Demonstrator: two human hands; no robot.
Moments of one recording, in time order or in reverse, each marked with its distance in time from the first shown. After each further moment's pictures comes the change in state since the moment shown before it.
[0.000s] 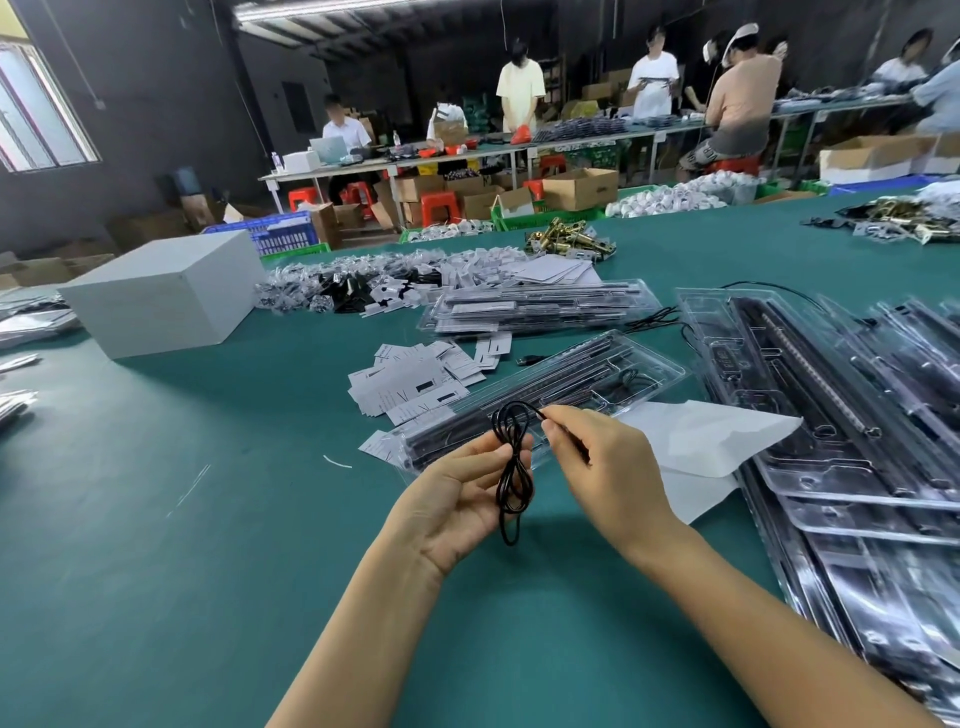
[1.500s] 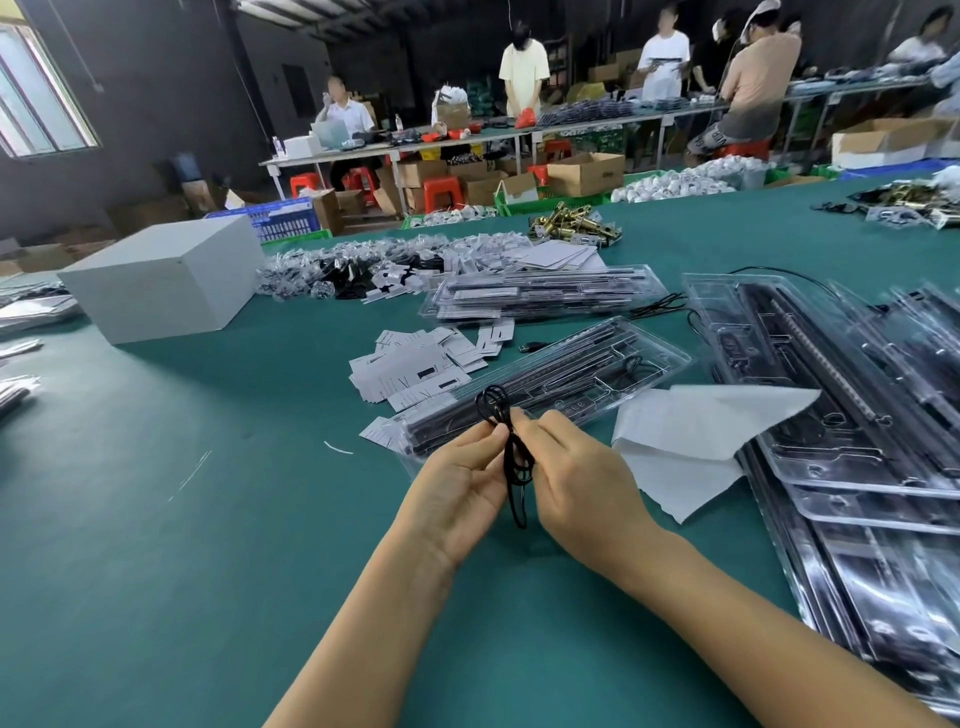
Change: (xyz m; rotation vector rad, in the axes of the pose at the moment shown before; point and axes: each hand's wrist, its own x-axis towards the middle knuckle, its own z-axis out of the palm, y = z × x) left_hand 0.003 -0.010 0.003 0.001 0.013 0.184; right_hand -0.013 -0.030 0.000 -0.188 -0.261 -0.121
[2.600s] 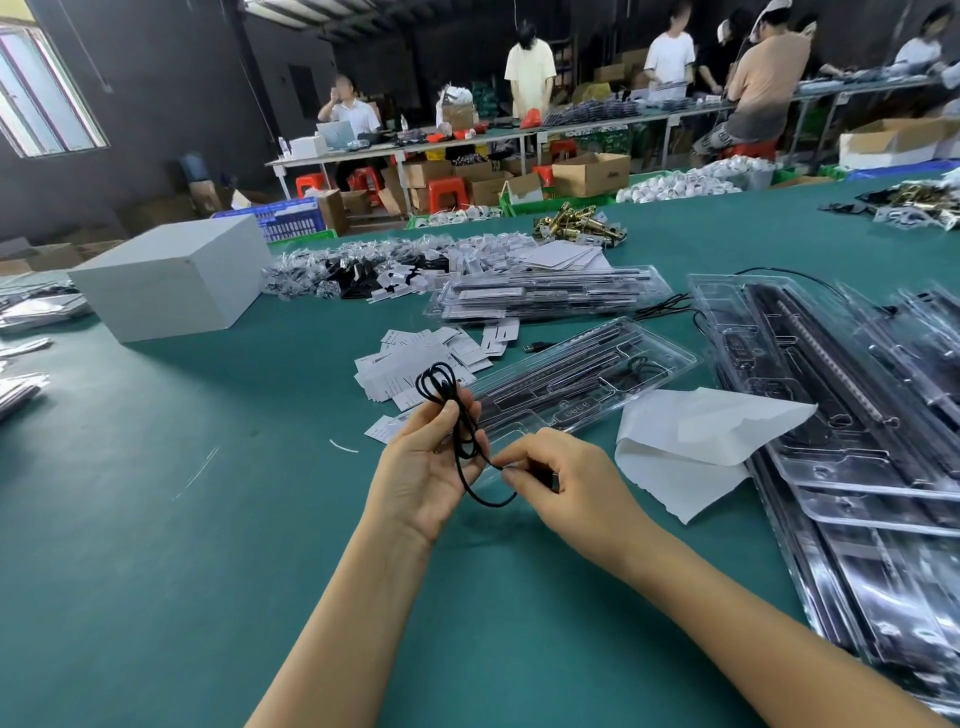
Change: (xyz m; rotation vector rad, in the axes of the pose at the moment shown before) left_hand 0.004 0.022 -0.019 -0.063 0.068 0.127; right_hand 0.000 0.002 0.003 0.468 -0.144 0.183
